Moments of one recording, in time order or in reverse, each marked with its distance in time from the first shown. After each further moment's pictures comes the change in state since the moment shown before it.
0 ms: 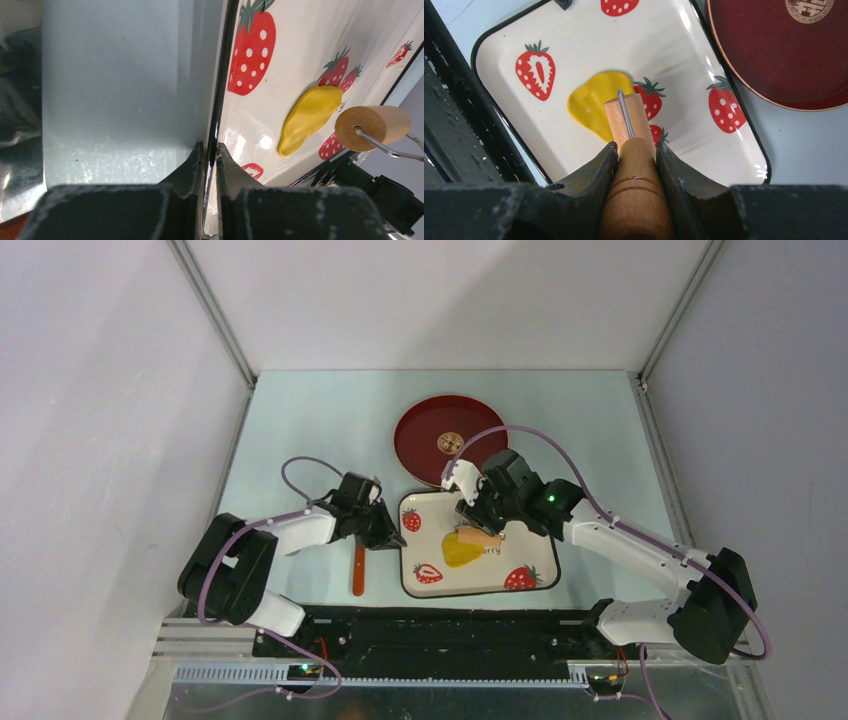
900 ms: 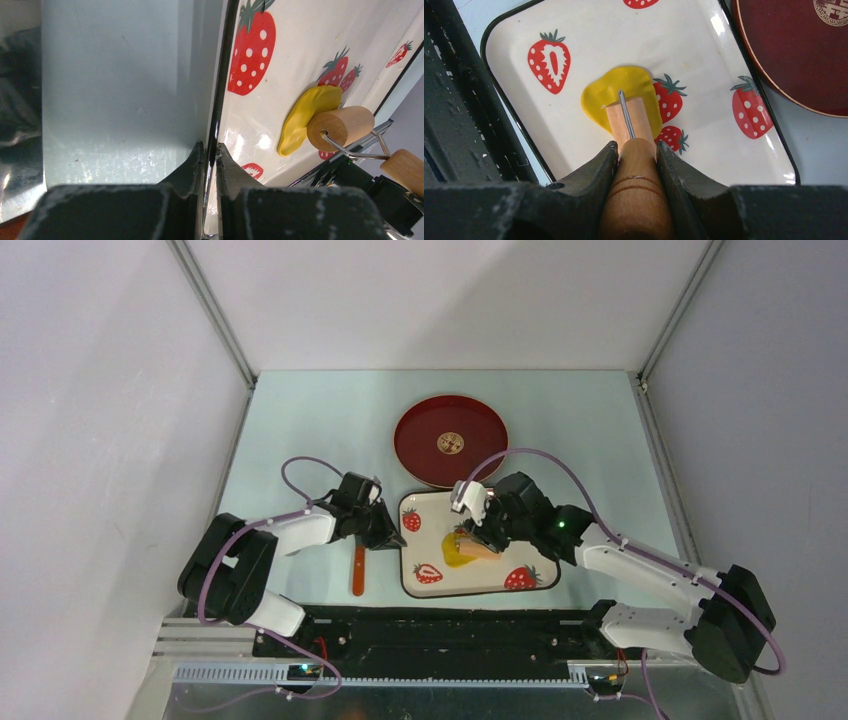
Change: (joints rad) left arm 0.000 0.000 0.000 0.000 0.000 0.000; right arm 0.024 -0.119 -0.235 0.168 -0.035 0.009
